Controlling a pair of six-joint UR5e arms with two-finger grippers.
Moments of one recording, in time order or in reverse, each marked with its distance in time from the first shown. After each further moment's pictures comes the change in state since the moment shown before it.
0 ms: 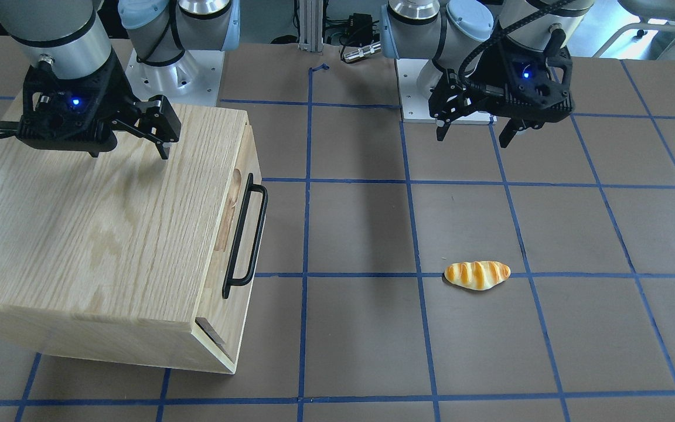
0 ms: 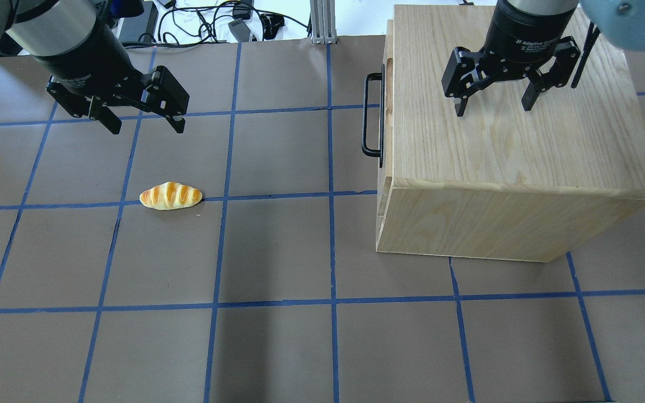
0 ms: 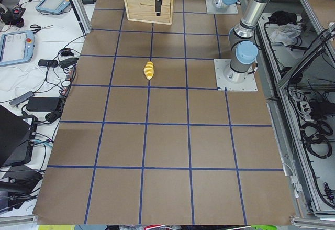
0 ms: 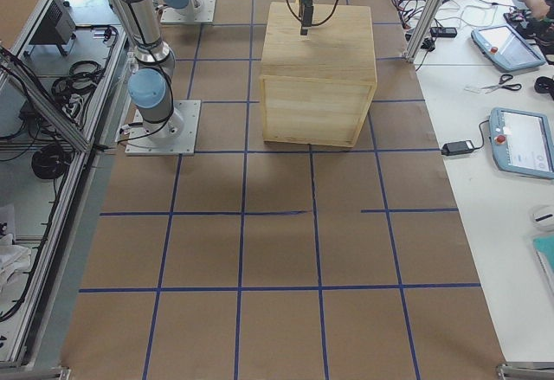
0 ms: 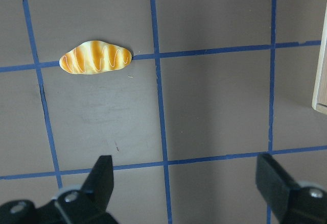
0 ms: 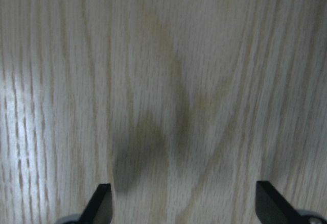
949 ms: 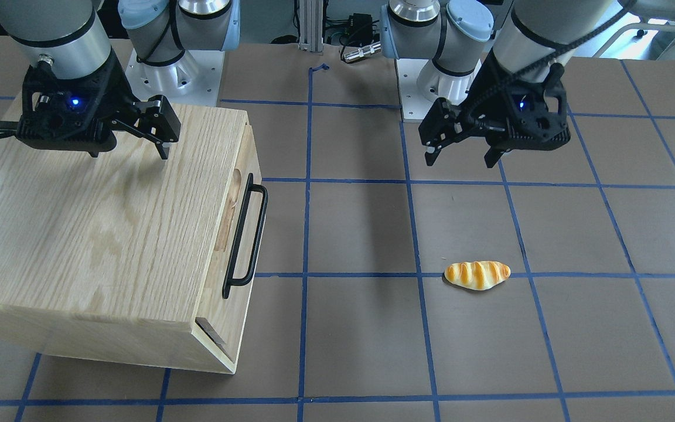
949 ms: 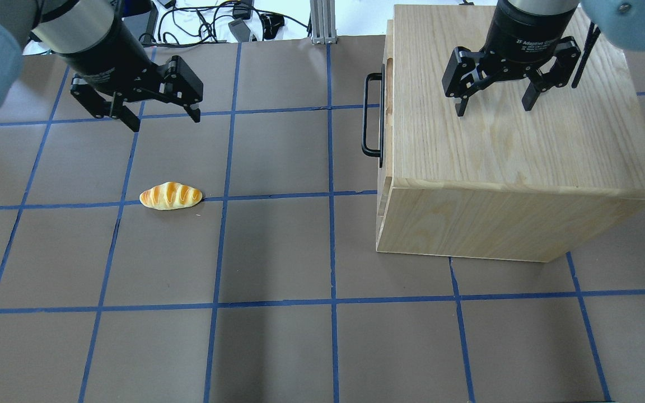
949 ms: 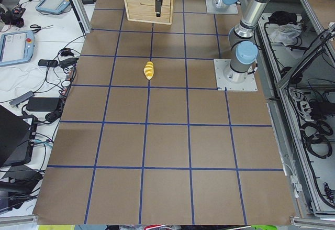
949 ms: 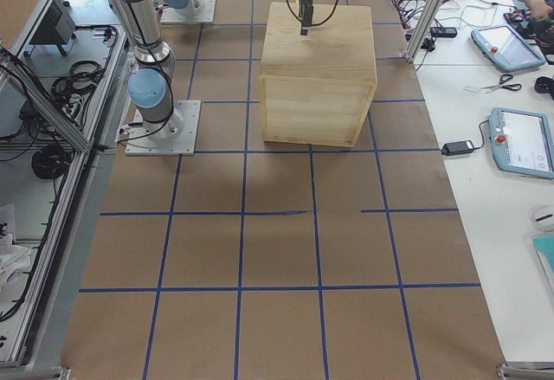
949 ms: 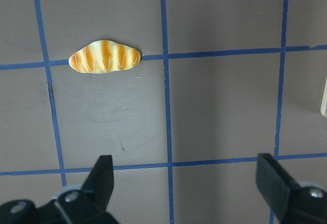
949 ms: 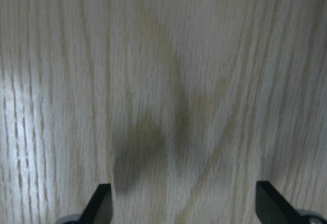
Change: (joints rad) left arm -0.005 -0.081 -0.005 0.100 -0.119 -0.191; right arm -0.001 0.000 0.000 0.000 0.000 0.000
